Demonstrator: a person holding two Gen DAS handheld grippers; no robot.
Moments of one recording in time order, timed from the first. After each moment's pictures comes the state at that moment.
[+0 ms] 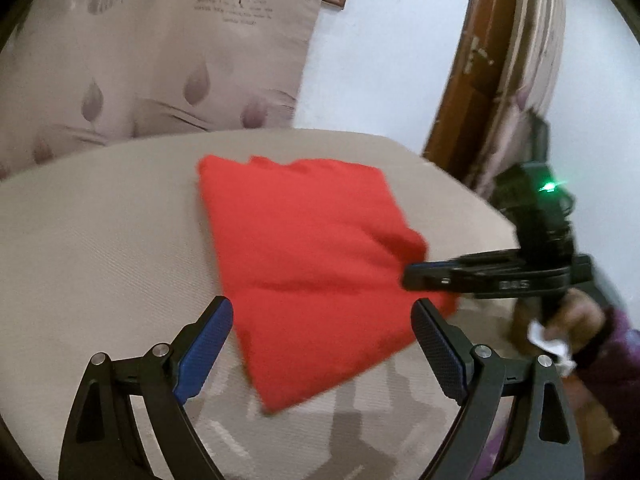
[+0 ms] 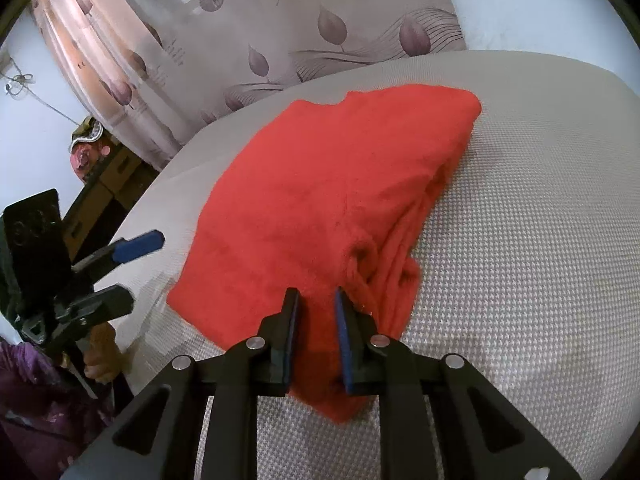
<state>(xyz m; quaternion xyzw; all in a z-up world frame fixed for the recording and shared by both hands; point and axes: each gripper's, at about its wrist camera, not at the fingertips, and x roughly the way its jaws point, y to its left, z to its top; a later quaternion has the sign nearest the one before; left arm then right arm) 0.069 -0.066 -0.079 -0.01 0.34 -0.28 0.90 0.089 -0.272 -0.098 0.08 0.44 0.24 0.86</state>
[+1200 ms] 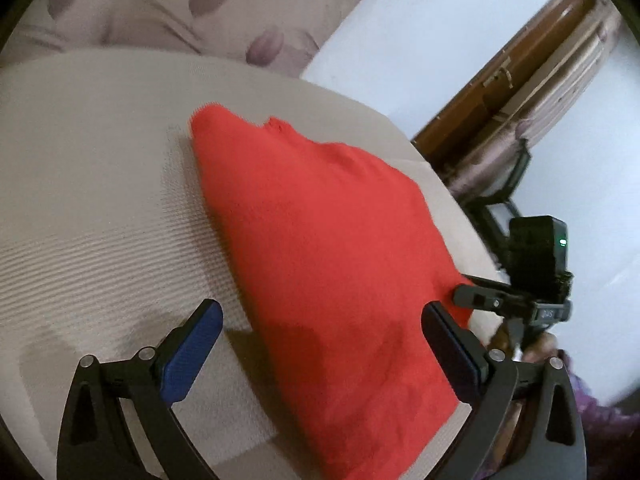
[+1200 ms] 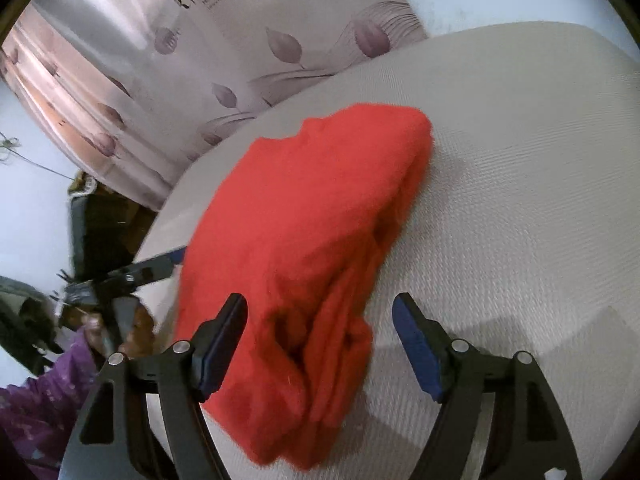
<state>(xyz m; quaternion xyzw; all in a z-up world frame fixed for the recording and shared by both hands) 0.217 -0.034 -0.123 -0.15 0.47 -0.39 0.78 0.142 -0.306 -0.096 0.18 0.45 0.23 0.85</state>
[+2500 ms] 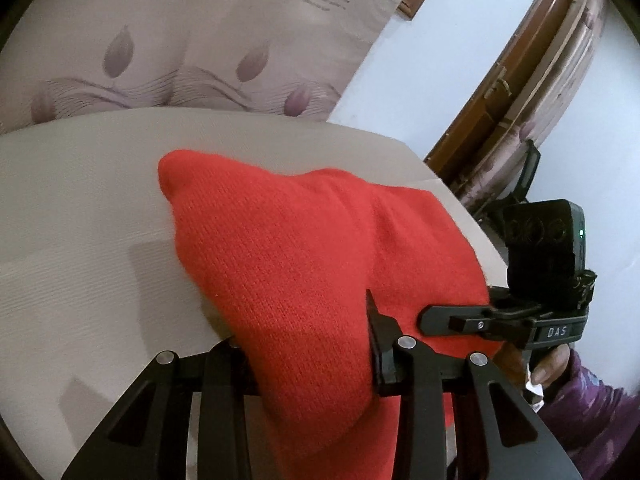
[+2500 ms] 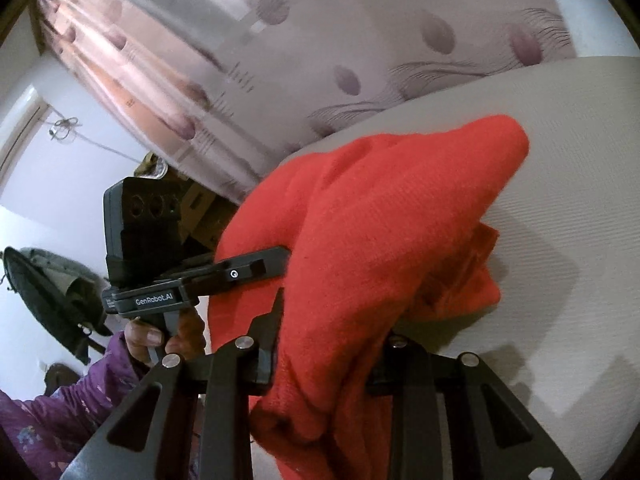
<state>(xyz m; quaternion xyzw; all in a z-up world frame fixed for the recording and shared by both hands) 0.172 0.070 -0.057 -0.09 0.42 -0.34 0.84 0.132 -0.139 -0.064 0.19 0.42 0.35 0.82</state>
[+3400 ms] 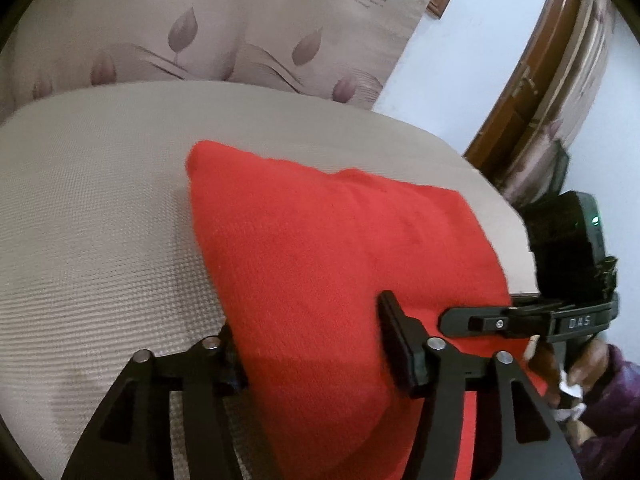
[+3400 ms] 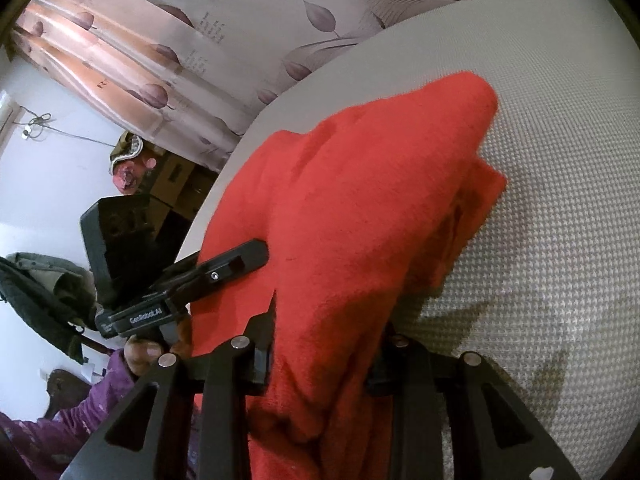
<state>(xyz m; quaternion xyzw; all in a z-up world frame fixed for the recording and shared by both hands) 0.111 0.096 -0.124 -0.07 0.39 -0.26 0.88 0.101 -0.110 -0.136 0.19 0.47 0.32 0.80</state>
